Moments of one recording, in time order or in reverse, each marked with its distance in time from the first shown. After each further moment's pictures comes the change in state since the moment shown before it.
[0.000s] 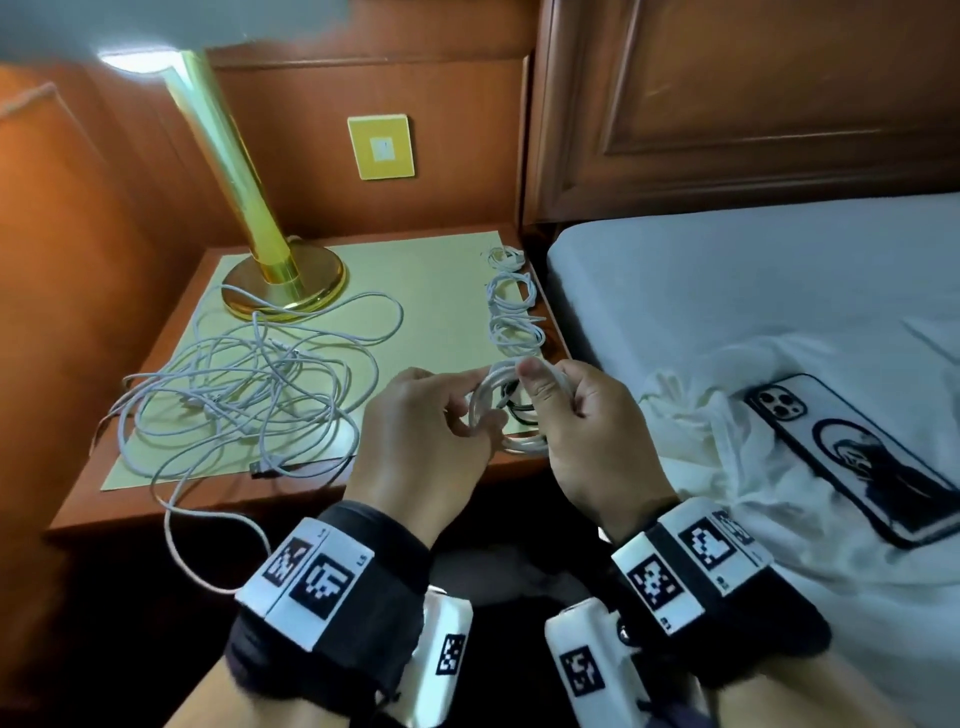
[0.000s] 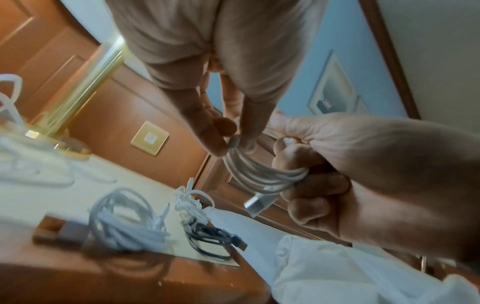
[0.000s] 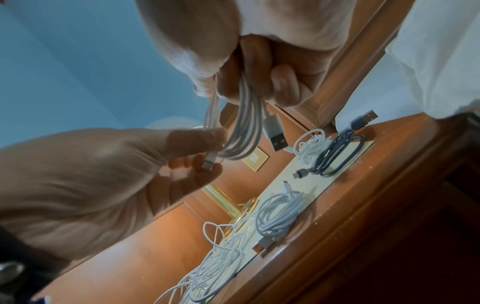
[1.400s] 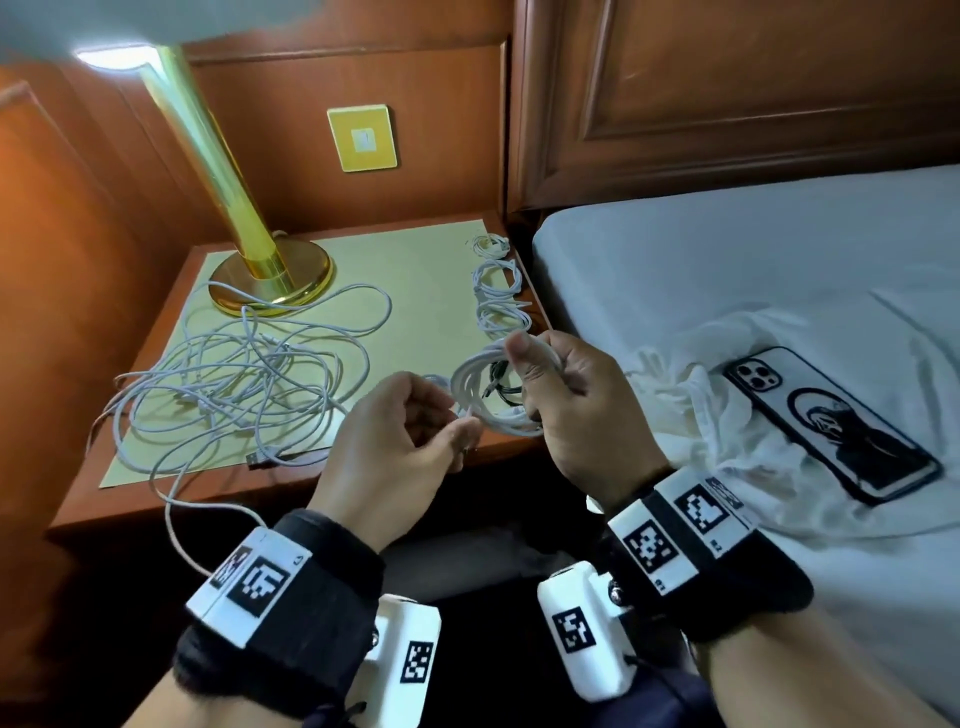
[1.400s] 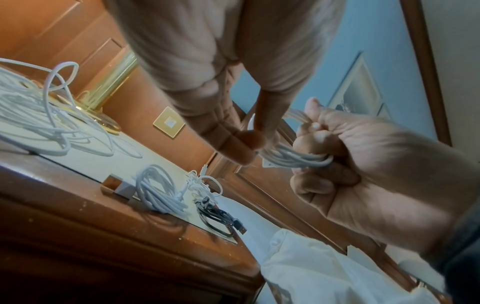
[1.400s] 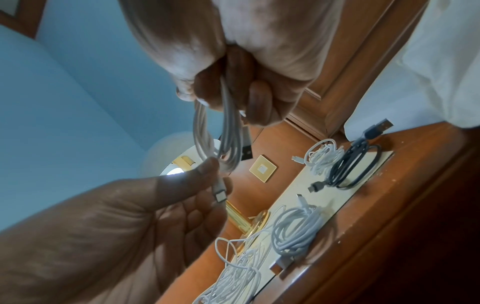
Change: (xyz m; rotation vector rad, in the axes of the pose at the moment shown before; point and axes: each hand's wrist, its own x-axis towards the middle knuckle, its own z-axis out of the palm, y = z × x) left_hand -0.015 -0.017 -0.011 -0.441 -0.195 -0.171; right_hand -0.007 -0.013 -0.008 0.202 -0.068 -0.080
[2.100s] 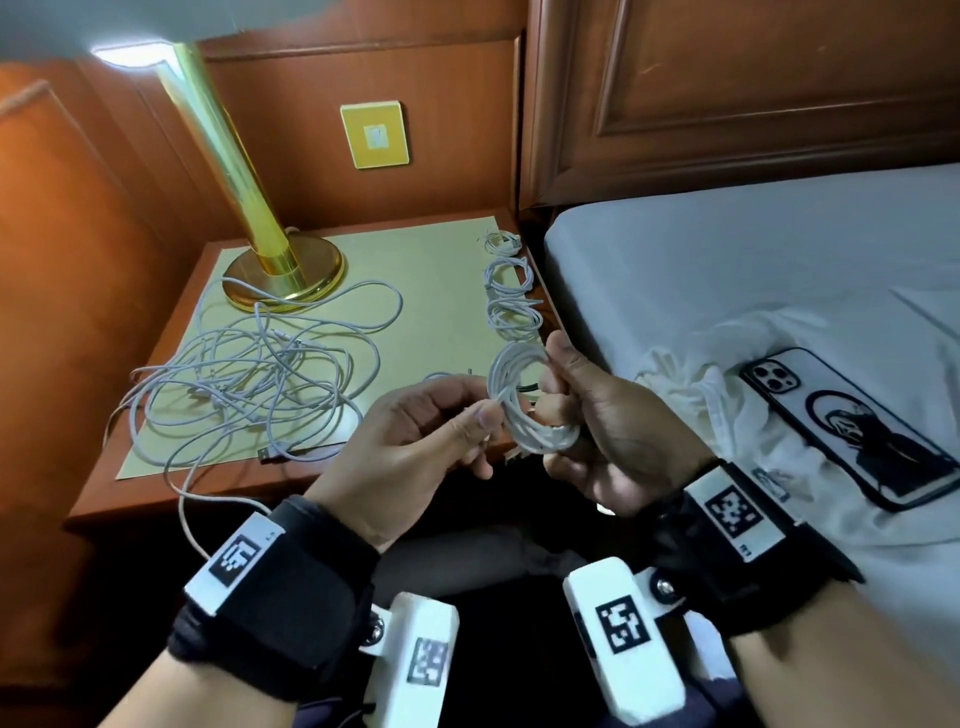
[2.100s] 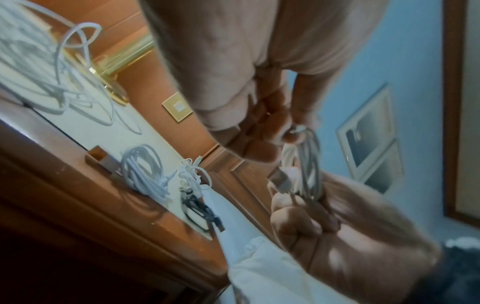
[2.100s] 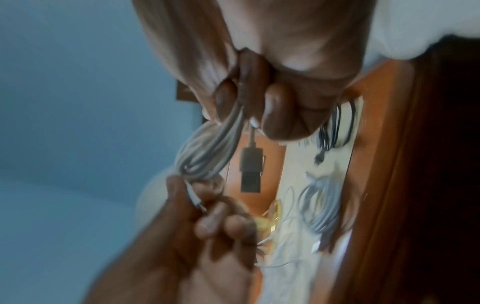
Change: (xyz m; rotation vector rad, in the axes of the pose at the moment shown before) left_hand 0.001 -0.006 -0.003 -0.495 -0.353 0.136; right_hand 0.004 0.000 -0.013 0.589 -0.145 0.695
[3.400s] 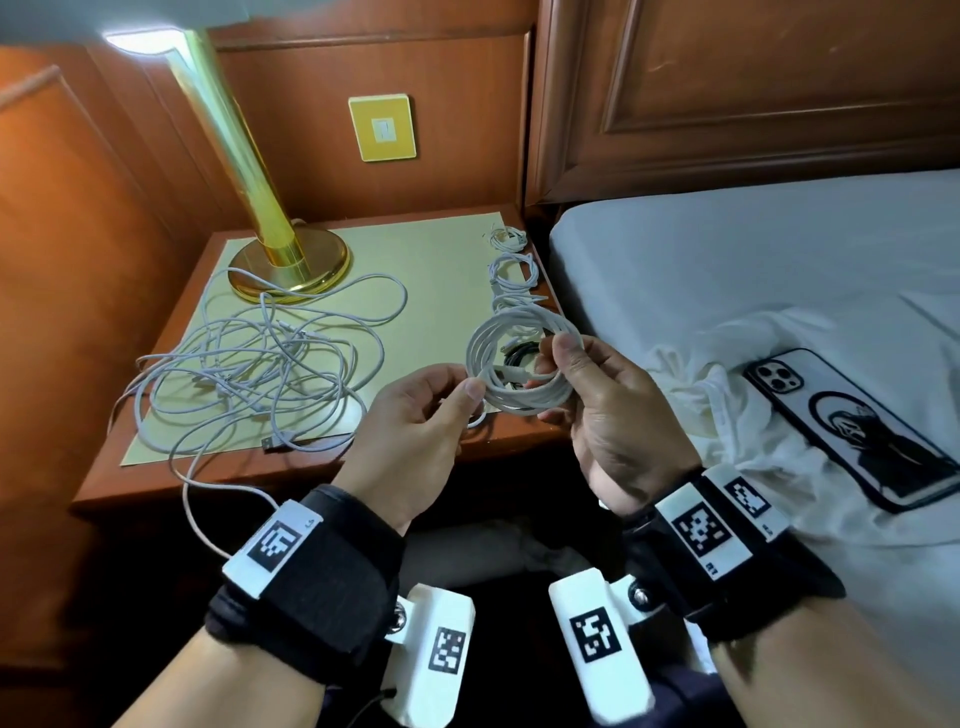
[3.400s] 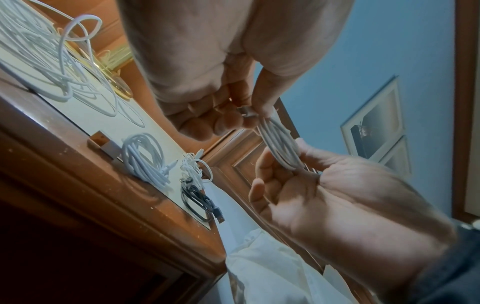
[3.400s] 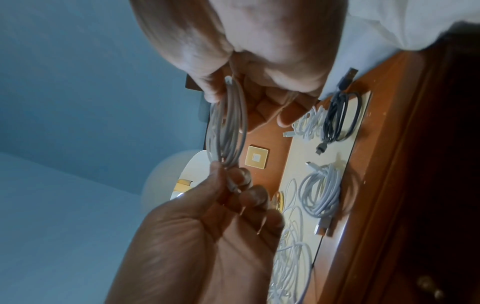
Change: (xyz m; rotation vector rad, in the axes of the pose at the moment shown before) left_hand 0.005 -0.006 0.006 0.302 0.329 -0.053; right_hand 0.018 0.022 -0.001 -0.084 0.179 -0.411
